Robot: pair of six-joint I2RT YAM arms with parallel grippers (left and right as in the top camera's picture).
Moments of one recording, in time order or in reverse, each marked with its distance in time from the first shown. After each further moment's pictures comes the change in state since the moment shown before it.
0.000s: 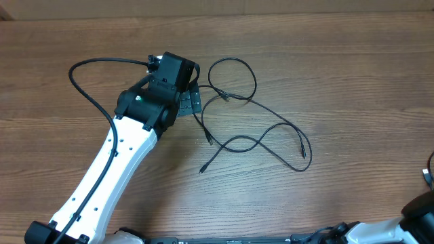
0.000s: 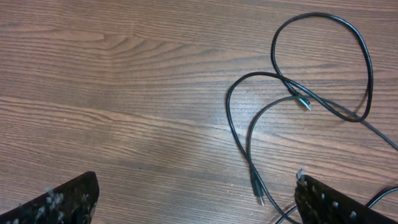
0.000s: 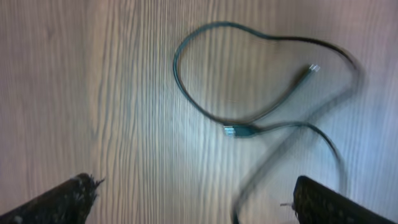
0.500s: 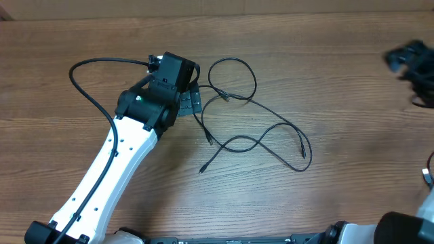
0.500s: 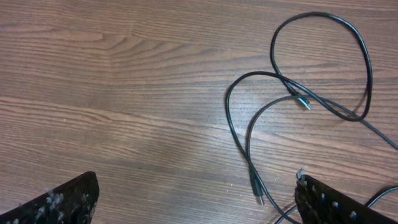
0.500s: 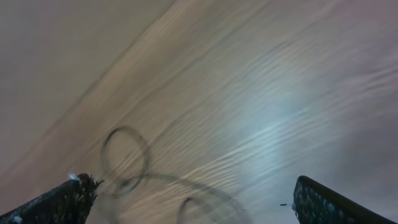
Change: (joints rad) left arm 0.000 0.000 0.000 0.001 0.000 0.000; right arm 0.551 -0.177 0.097 0.003 -0.429 -0.241
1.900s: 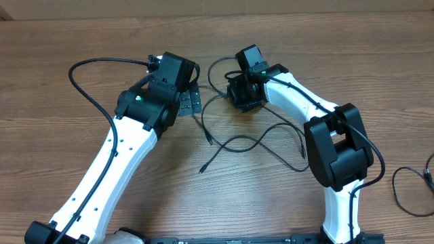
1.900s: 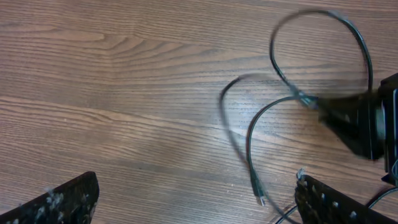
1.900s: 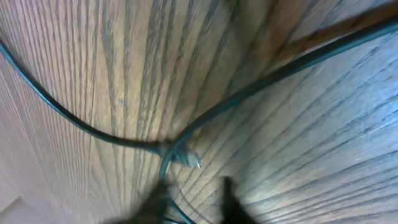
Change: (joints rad) left arm 0.000 0.000 0.000 0.000 0.000 0.000; right arm 0.842 0.595 -0.208 0.614 0.121 1.205
